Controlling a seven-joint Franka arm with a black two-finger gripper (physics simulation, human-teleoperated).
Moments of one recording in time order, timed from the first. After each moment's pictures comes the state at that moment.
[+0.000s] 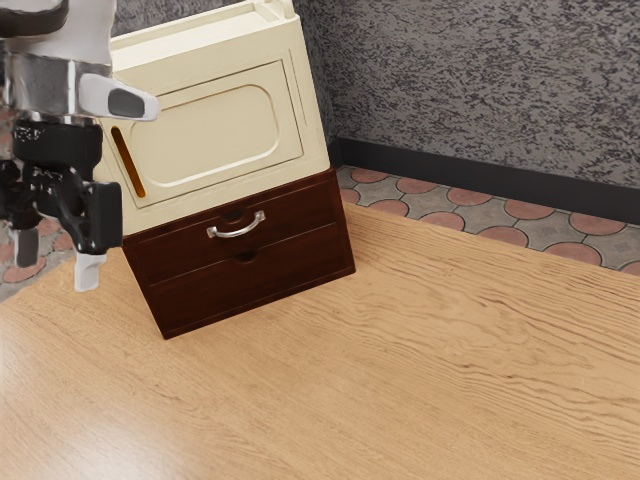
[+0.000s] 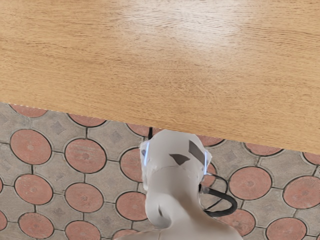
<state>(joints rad) 0.45 -0.07 -0.34 -1.28 0.05 0.75 -0.02</state>
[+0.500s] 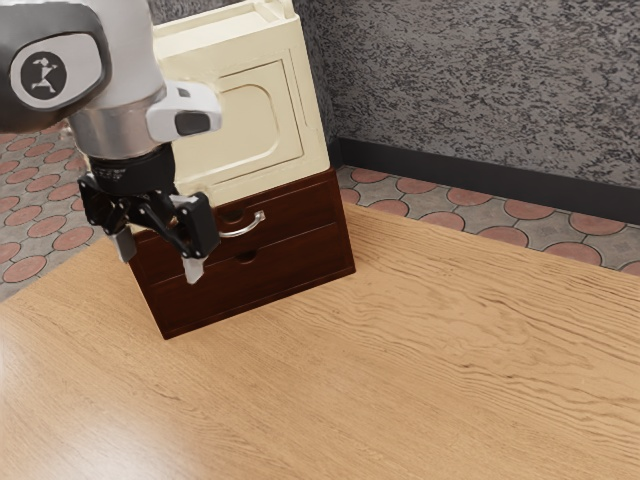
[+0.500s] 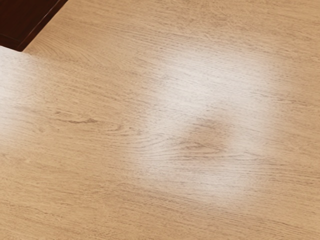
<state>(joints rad) 0.47 -0.33 -0.40 -1.73 0.02 1.39 -0.14</state>
